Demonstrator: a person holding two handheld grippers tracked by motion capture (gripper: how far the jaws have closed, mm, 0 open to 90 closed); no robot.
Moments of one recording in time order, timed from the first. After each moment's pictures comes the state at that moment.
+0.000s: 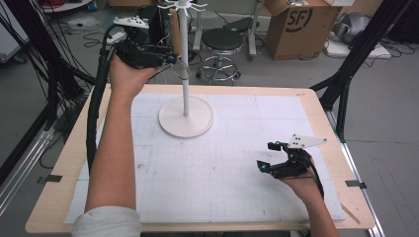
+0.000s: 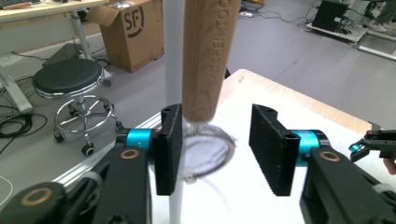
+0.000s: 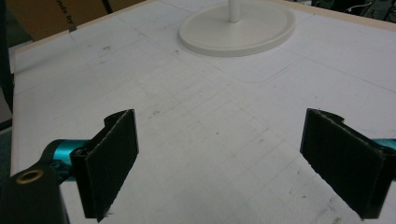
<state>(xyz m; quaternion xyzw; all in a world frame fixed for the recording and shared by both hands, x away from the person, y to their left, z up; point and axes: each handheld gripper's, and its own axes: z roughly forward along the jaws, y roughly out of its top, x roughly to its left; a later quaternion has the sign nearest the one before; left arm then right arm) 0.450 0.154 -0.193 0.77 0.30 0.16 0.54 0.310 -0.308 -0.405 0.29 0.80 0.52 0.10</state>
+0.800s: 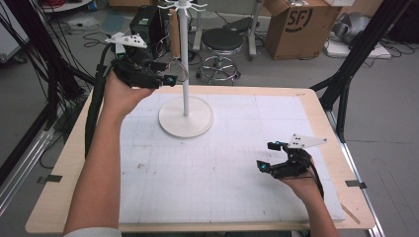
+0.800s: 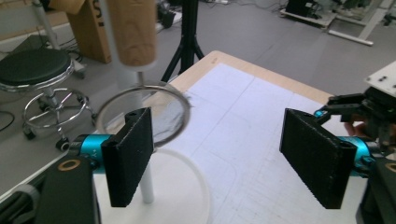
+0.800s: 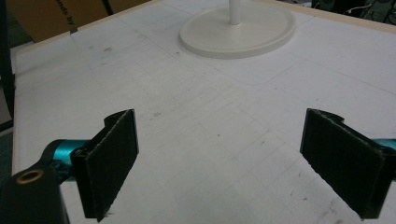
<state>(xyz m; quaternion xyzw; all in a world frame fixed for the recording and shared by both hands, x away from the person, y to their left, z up) 0.415 0.158 -0.214 0.79 0.26 0.12 0.54 0.310 -0.307 -0.404 0.29 0.80 0.52 0.10</state>
